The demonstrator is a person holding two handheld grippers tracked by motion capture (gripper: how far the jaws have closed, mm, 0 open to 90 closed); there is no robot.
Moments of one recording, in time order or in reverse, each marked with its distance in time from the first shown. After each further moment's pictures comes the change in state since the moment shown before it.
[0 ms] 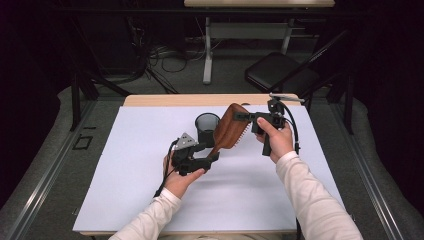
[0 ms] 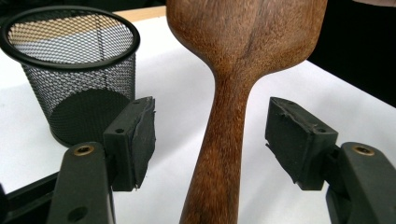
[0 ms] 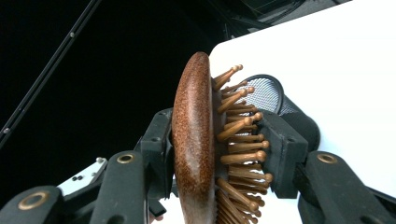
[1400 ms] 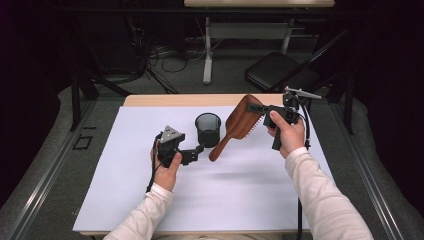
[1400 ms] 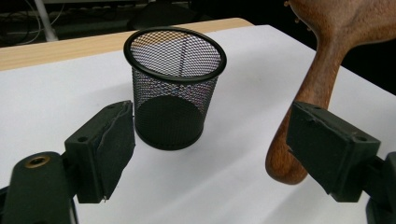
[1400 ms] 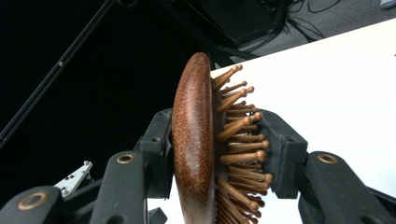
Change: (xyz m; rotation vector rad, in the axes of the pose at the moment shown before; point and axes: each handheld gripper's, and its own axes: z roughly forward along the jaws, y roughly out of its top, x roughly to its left) left arm 0.035 0.005 -0.020 -0.037 0.144 -0.030; right arm -0.004 0.017 -0.030 -0.117 -0.059 -0.007
